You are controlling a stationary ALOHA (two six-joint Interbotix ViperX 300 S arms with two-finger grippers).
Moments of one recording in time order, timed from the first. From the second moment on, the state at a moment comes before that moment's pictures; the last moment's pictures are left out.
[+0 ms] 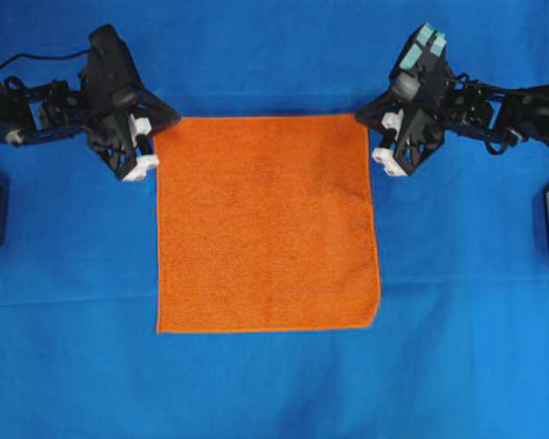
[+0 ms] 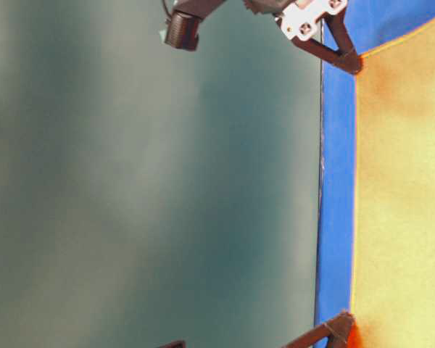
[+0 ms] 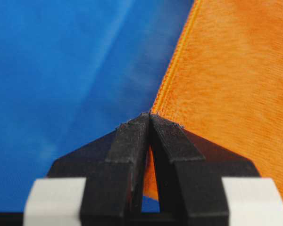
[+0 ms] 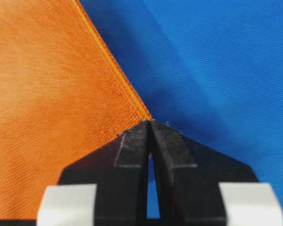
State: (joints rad) left arm 0.36 -0.11 1.04 -0.03 -0.24 0.02; right arm -0.38 -0.04 0.97 0.06 -0.25 0.08
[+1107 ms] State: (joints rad) left arm -0.31 -0.10 0.94 -0.03 -0.06 -0.35; right arm 0.24 -0.16 1.01 0.06 -0.08 0.42
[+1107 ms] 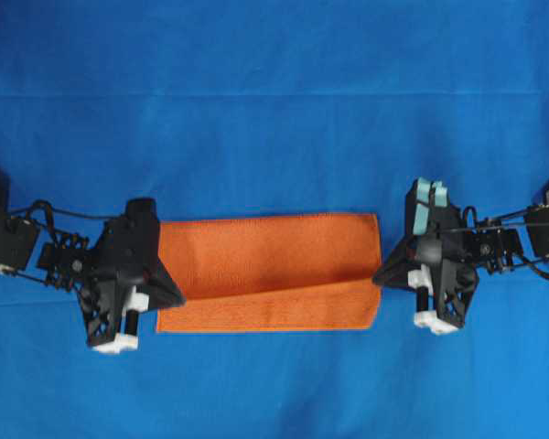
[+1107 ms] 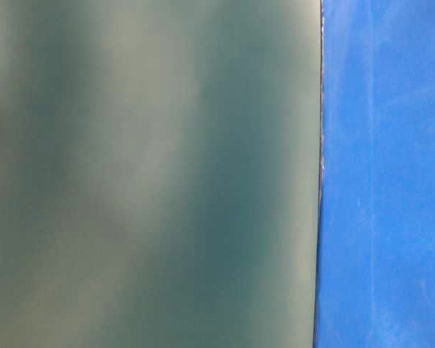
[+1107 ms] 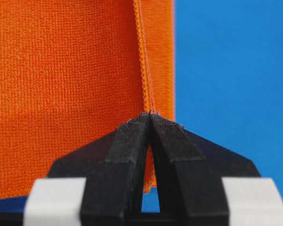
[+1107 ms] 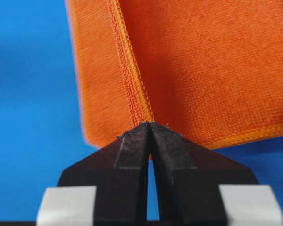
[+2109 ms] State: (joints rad) left arm -0.34 -0.08 0.92 -0.03 -0.01 -0.33; right arm 0.30 -0.08 0.94 0.06 -0.03 0.47
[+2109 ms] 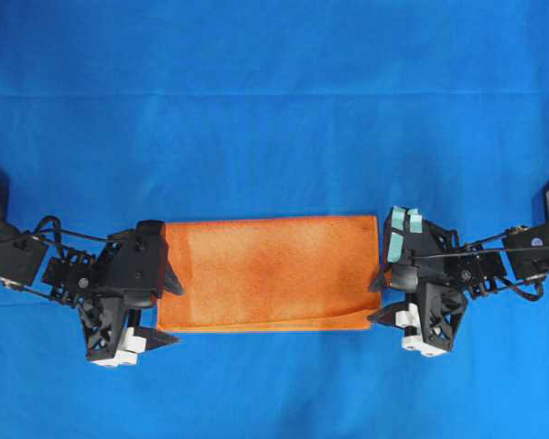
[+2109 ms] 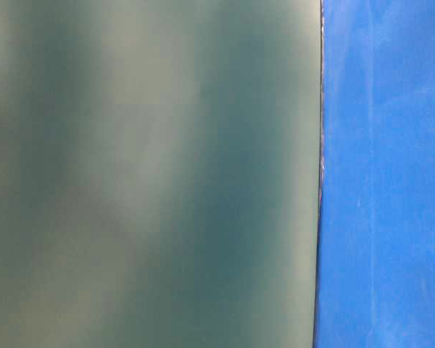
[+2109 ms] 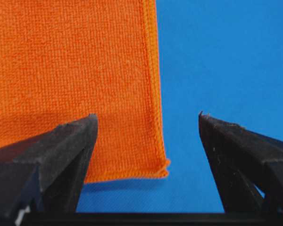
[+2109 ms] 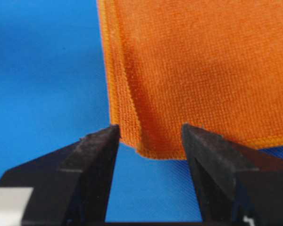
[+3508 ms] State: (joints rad) left arm -0.01 -0.04 0.98 -0.03 0.03 -0.15; right arm 0.03 0.01 0.91 -0.13 0.06 0.47
